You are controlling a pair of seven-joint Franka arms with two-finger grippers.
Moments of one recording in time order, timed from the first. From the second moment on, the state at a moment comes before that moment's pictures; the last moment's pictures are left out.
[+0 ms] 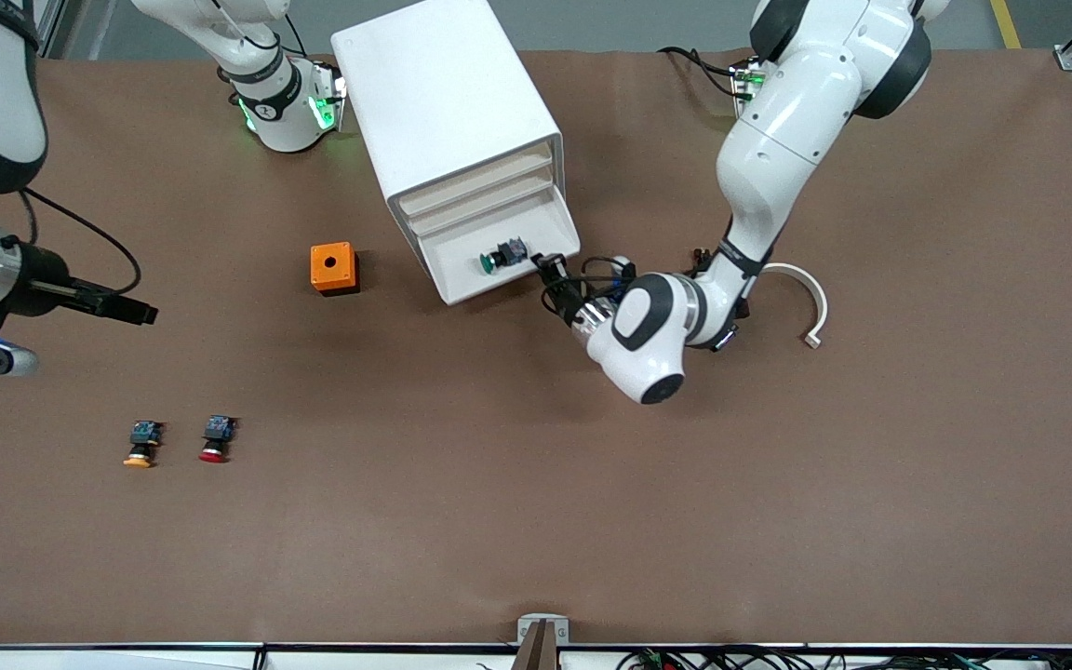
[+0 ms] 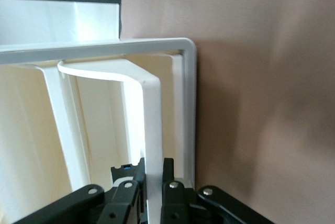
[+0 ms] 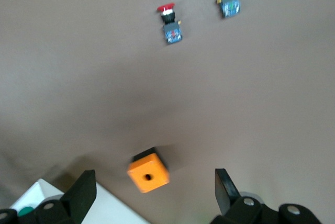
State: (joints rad) left arm -0.44 0.94 -0.18 -1.38 -0.88 1.65 -2.27; right arm -0.02 0.18 0.03 -1.57 0.08 1.56 0.43
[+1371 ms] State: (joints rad) left arm -0.26 0.94 -0.12 -1.29 -0.69 1.66 -2.13; right arm 0.70 0.36 0.04 -1.70 0.08 2.01 1.74
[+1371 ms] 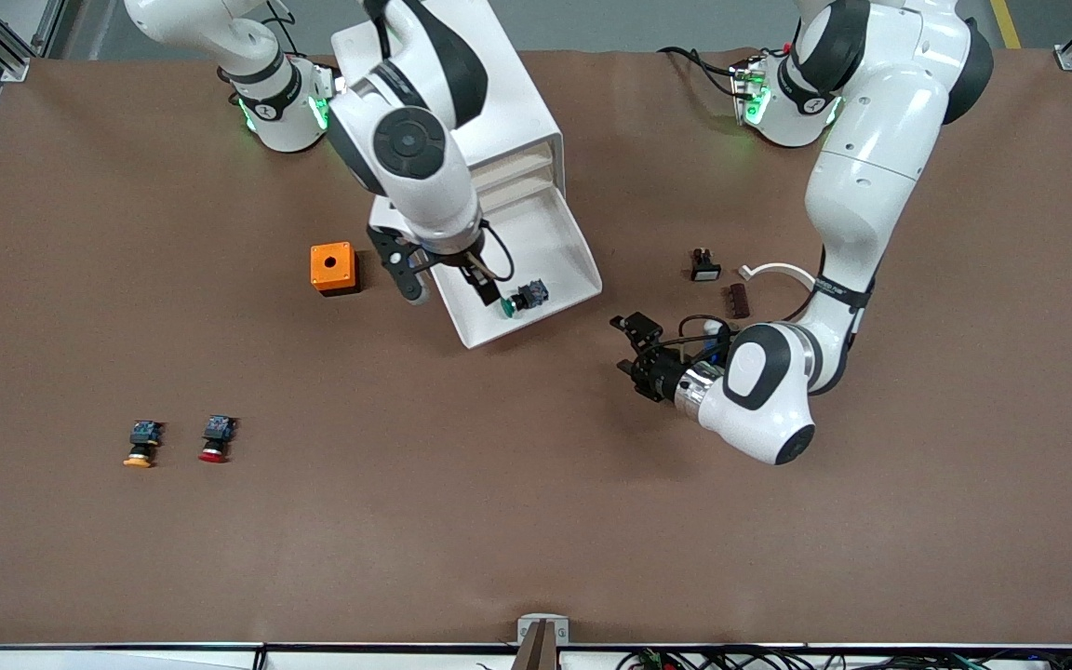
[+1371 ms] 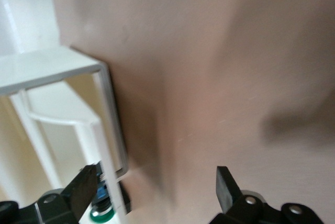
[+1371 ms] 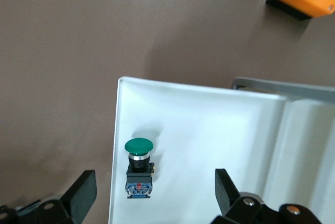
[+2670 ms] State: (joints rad) left arm -0.33 0.79 -0.18 -1.28 -0.12 1.72 -1.31; right arm 0.83 0.58 0.03 -1.63 -0.02 2.15 1.96
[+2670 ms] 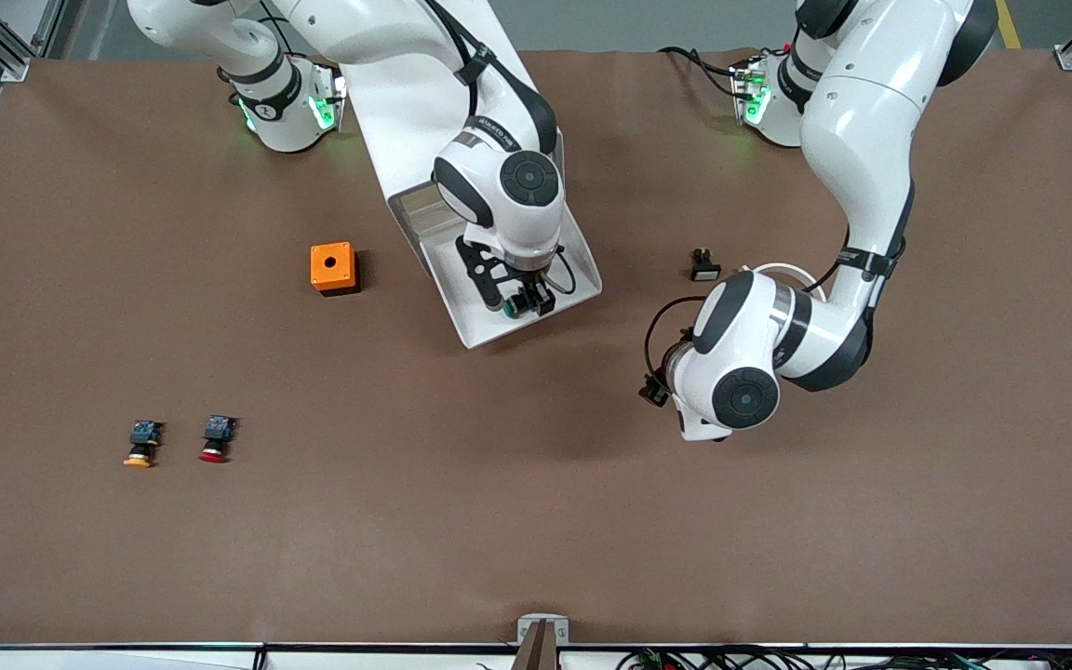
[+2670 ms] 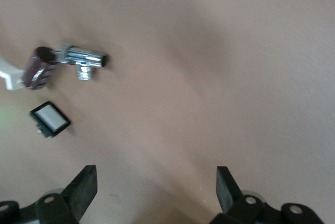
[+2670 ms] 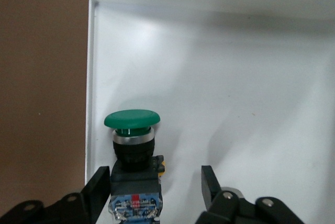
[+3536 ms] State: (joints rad) left arm -0.38 0.81 -0.40 -1.49 -0.12 2.07 -1.30; right arm 0.69 0.54 0.01 -1.51 -0.02 2.01 1.53
